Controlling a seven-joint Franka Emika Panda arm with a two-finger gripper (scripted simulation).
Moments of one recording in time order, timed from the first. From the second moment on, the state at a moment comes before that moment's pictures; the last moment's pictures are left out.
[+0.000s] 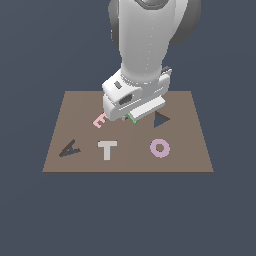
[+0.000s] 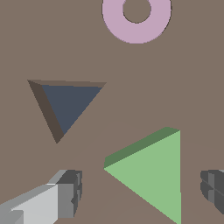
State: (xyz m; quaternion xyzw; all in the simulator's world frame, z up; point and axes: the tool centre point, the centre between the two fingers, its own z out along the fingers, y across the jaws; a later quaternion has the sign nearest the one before) arm -0.039 0.028 0.051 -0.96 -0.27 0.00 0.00
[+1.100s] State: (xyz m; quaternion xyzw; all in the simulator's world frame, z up) arm -0.038 0.027 0.031 -0.96 -0.27 0.00 0.00
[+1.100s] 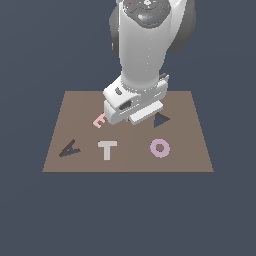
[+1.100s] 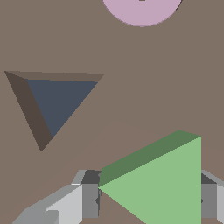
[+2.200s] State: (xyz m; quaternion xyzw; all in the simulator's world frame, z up) arm -0.032 0.033 0.032 -0.94 -0.35 0.00 0.00
